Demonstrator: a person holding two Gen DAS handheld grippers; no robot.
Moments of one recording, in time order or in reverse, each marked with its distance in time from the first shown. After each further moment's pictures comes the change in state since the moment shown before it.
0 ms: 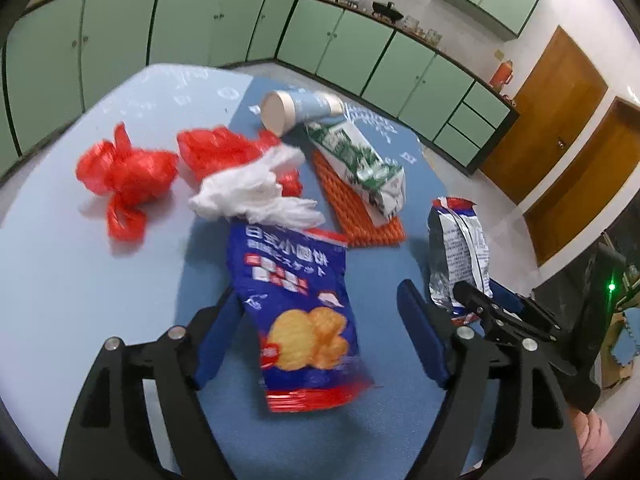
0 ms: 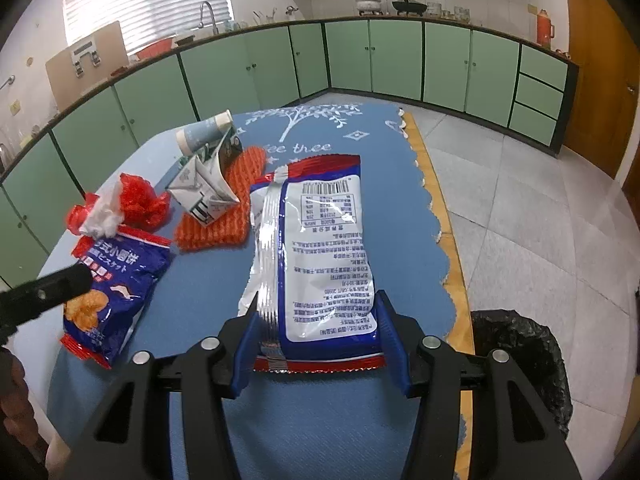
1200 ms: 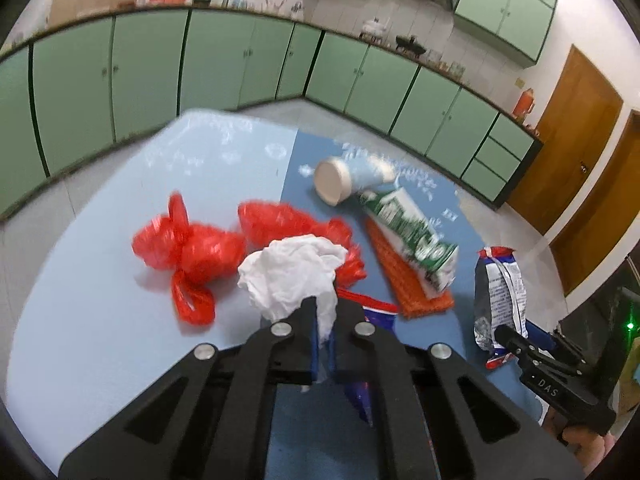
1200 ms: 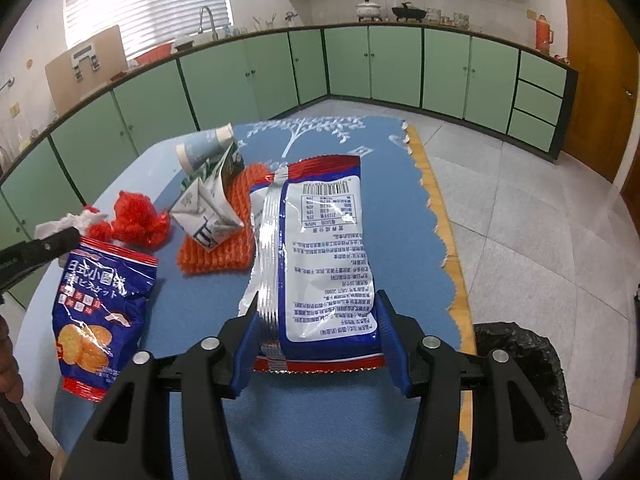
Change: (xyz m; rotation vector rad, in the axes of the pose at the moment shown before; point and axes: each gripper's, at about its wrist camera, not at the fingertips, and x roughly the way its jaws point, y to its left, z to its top) left arm -0.036 0.027 0.030 -0.012 -0.152 0.100; right arm 0.000 0.004 0.015 0.007 -0.029 -0.011
